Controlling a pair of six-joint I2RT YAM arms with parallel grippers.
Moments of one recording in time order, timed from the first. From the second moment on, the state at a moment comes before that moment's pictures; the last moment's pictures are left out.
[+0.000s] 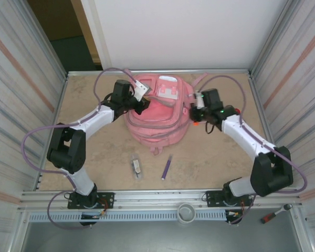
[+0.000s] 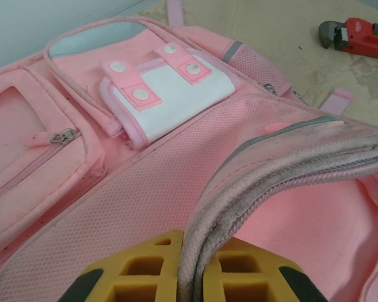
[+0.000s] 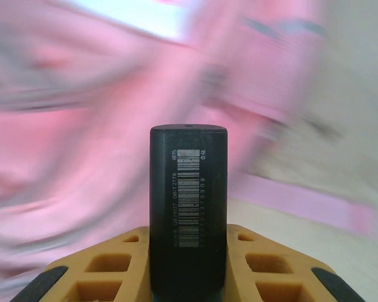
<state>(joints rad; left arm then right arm) -0.40 1.73 1.24 -0.13 0.40 0.21 0.43 1.38 1.04 -0.44 -0.06 0.12</state>
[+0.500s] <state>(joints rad) -0.33 1.82 1.48 -0.41 0.68 0.26 0.79 1.67 1.24 -0.24 -0.03 -0.57</state>
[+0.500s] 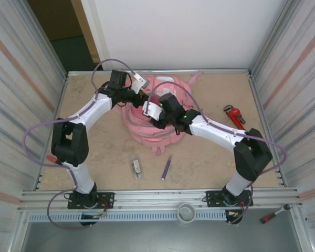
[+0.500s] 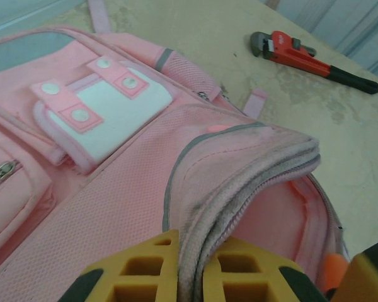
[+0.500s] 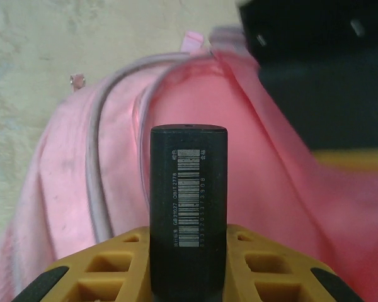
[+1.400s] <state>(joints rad) -0.31 1.89 1.57 -0.48 0.78 0.29 0.78 1.73 1.17 -0.01 0.24 -0.78</state>
